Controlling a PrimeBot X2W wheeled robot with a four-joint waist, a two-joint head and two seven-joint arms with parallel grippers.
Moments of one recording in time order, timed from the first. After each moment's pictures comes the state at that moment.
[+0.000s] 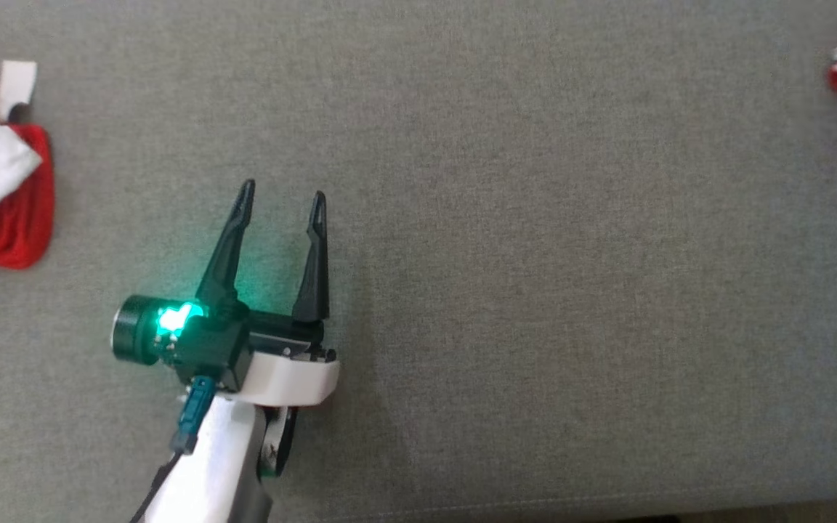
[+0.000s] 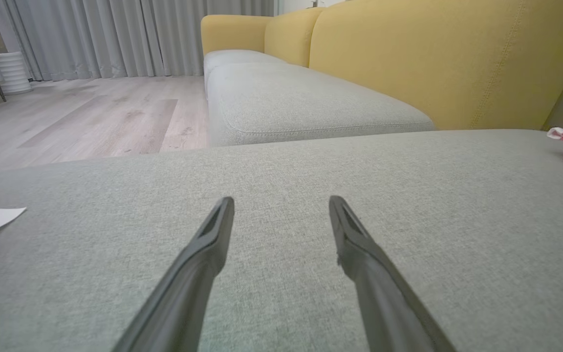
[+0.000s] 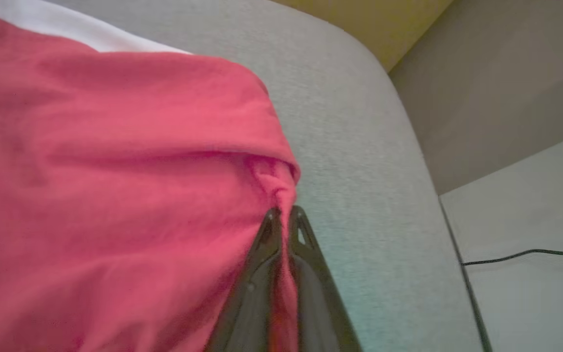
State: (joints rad) left arm -0.27 0.05 -0.30 0.13 -0.08 0.09 -0.26; right arm -0.74 -0.83 0.47 0.96 0.64 0.12 -0.03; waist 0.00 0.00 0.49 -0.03
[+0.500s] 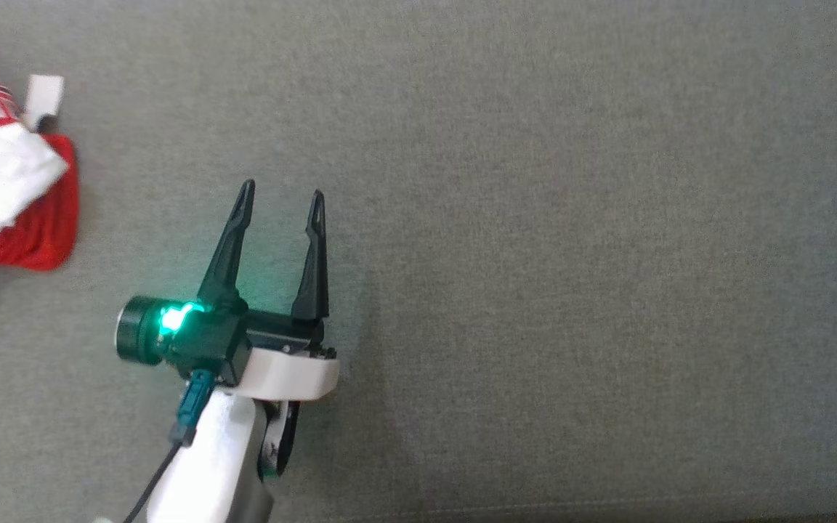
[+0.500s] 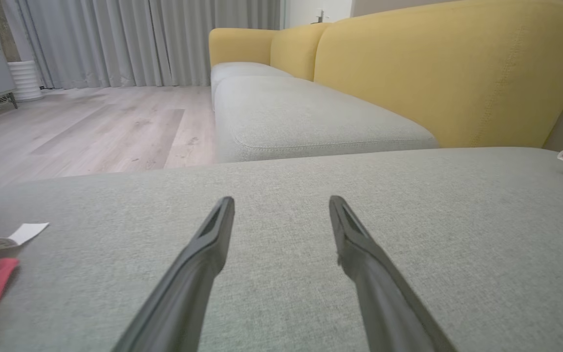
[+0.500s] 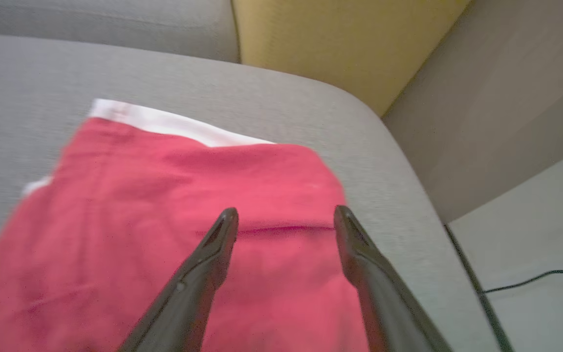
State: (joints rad) left arm -0.28 0.05 -0.31 0.17 -0.11 0.08 -0.26; right arm -0.79 -0.74 0.40 1.07 0.57 0.12 -0.14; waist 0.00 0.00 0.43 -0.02
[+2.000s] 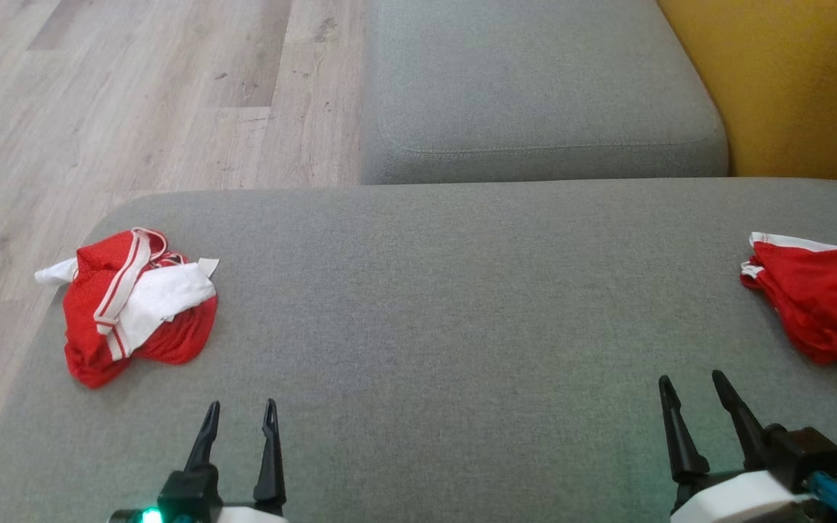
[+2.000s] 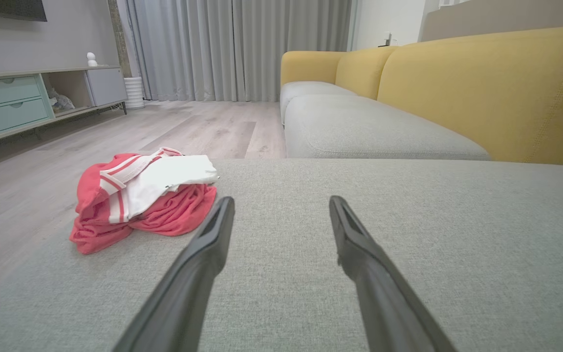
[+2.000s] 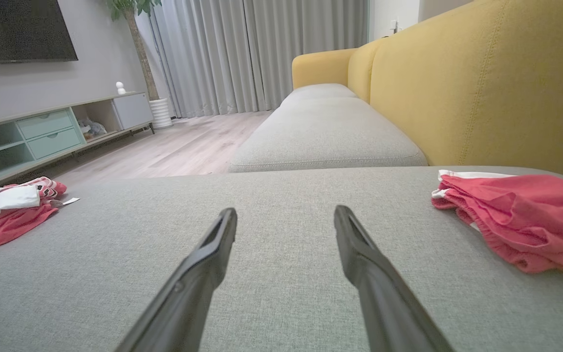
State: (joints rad) left arm 0.05 0.05 -0.20 0.39 -0.15 0.08 -0.26; right arm 0.10 -0.13 0.09 0.33 0.20 0.12 -0.25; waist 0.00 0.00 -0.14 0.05
